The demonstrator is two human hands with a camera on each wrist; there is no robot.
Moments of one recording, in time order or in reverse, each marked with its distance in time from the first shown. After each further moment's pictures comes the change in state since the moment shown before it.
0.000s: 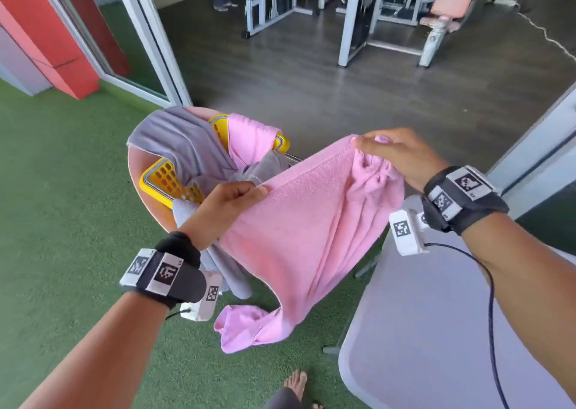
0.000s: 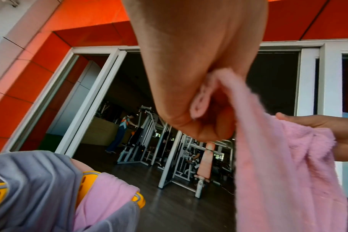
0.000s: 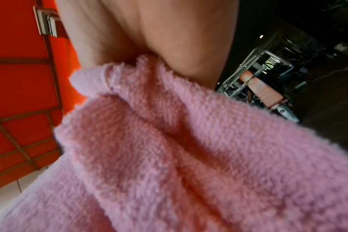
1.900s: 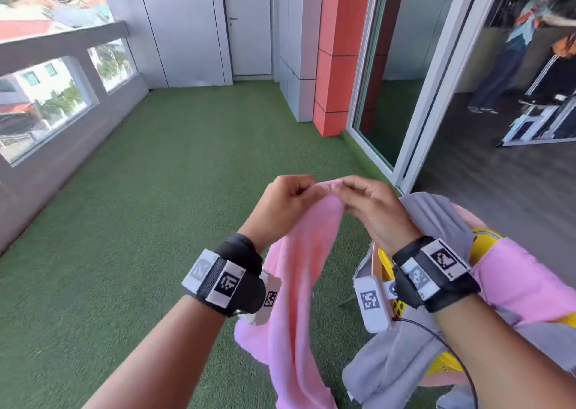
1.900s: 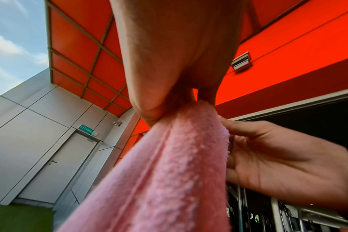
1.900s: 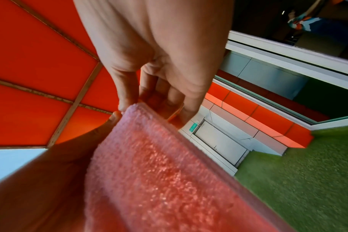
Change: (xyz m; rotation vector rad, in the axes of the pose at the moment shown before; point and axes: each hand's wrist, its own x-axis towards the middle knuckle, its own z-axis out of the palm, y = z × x) left_hand -0.208 -0.062 -0.401 0.262 0.813 -0.038; right_hand 0.084 -0.253 0.571 0.432 -0.805 -0.411
